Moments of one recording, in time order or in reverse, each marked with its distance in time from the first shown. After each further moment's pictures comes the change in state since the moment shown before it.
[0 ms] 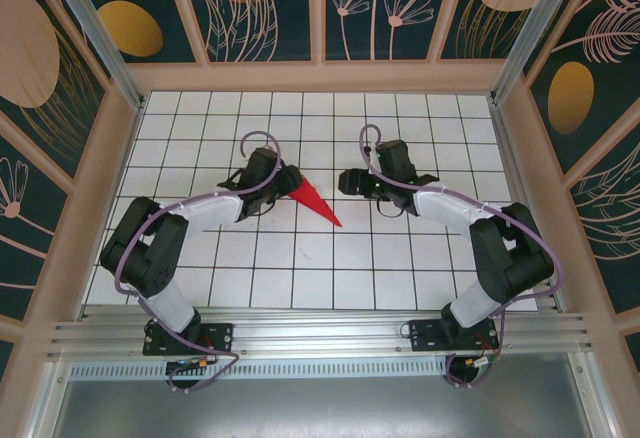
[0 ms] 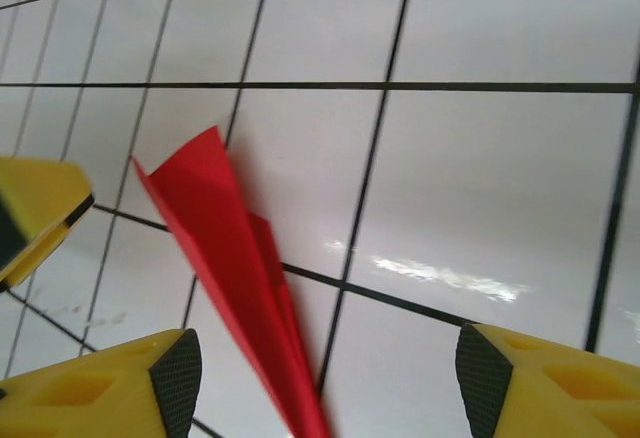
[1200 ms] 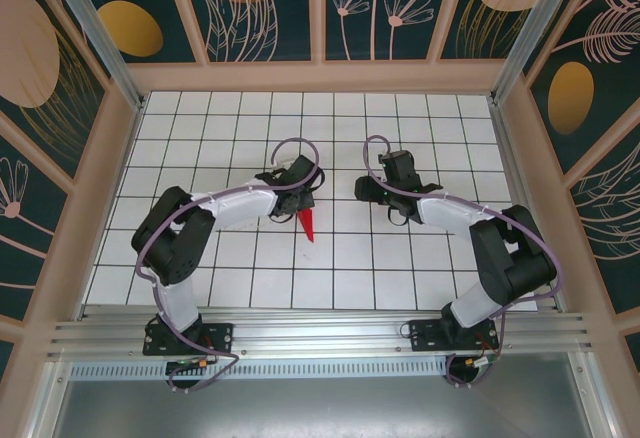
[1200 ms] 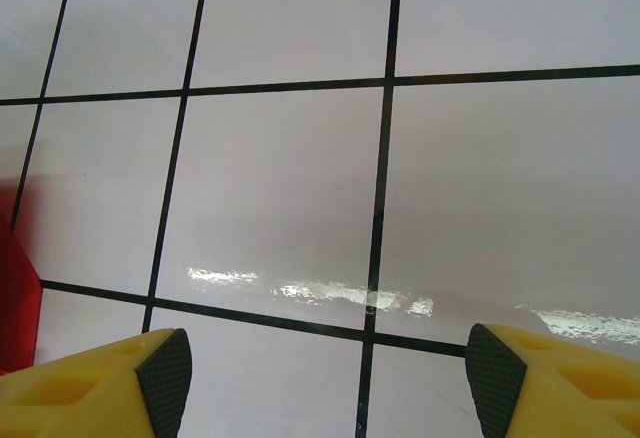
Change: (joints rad) left arm -0.167 0.145 0.236 -0.443 -0.248 -0.031; right arm -0.024 -0.017 -0.092 0.021 0.226 -0.047
